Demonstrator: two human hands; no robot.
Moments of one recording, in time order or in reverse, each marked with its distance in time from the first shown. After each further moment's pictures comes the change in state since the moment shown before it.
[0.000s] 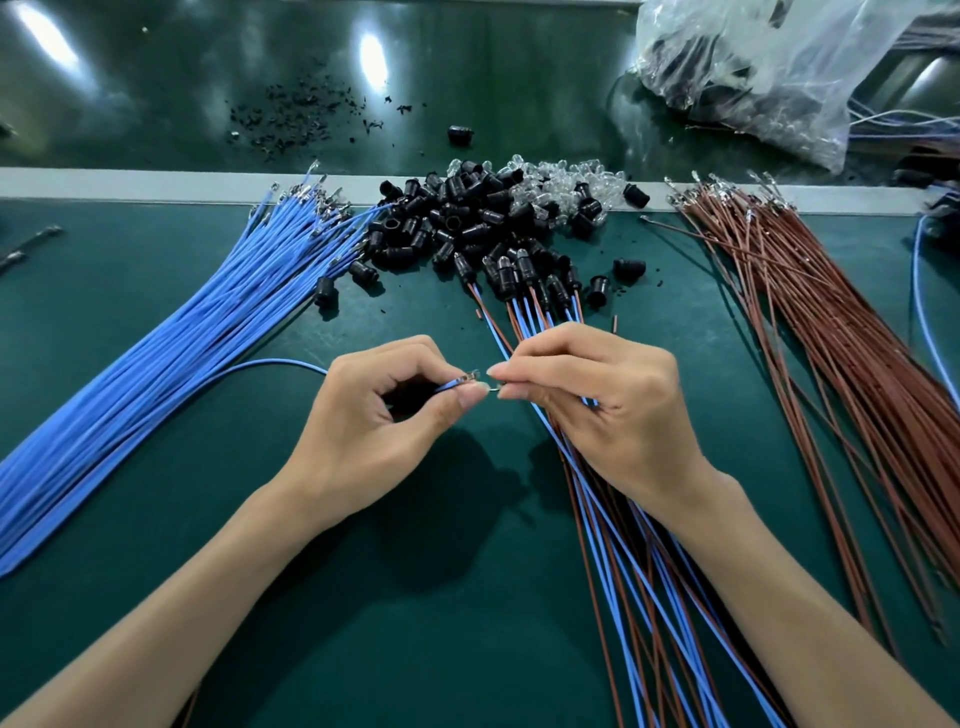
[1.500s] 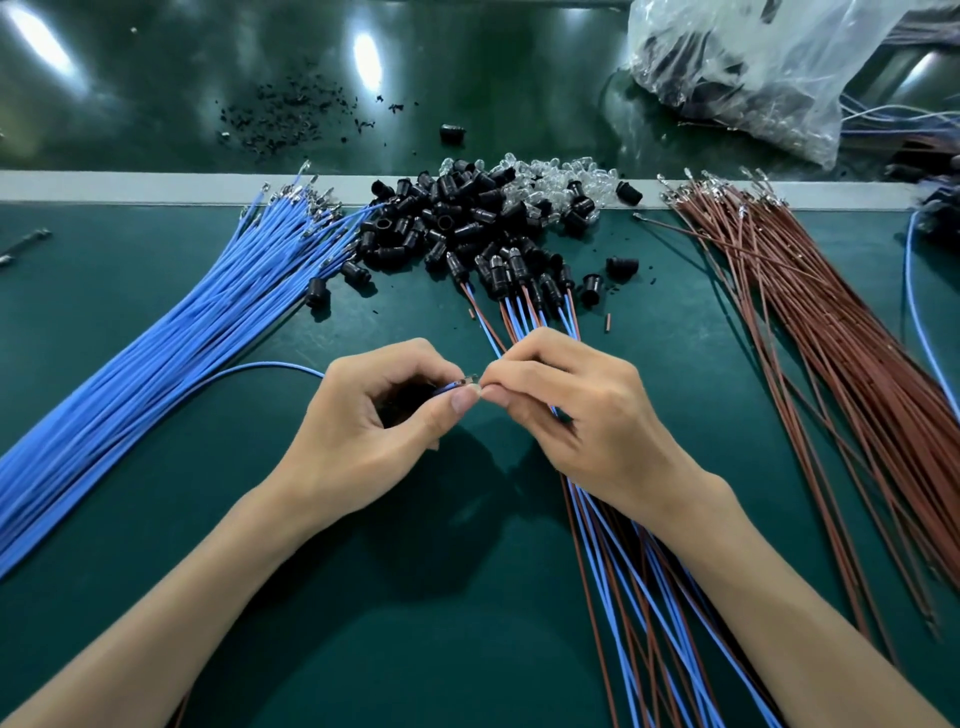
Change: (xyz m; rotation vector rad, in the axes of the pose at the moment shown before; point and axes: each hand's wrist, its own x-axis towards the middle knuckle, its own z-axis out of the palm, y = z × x) left_hand 0.000 0.002 -0.001 -0.072 -0.080 -0.051; right_hand -0.004 0.003 0.005 -0.068 -0.119 -0.051
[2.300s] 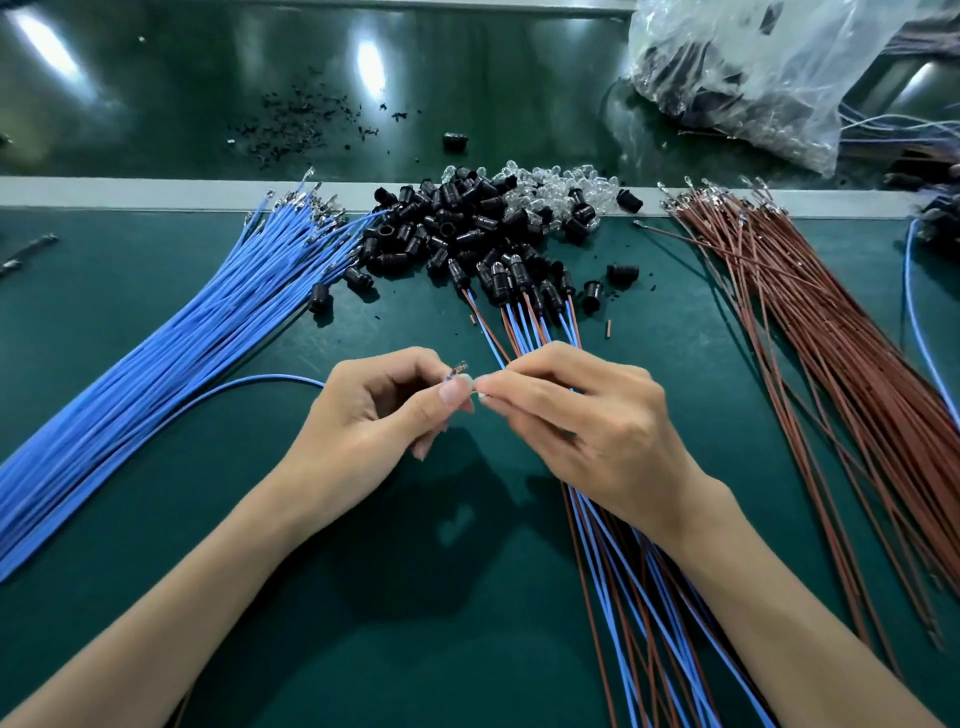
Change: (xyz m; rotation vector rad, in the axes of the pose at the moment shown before) left_hand 0.000 0.005 -0.002 -0.181 -0.030 -0.126; right_hand -0.003 -0.001 -0.002 -0.131 0.120 -0.140
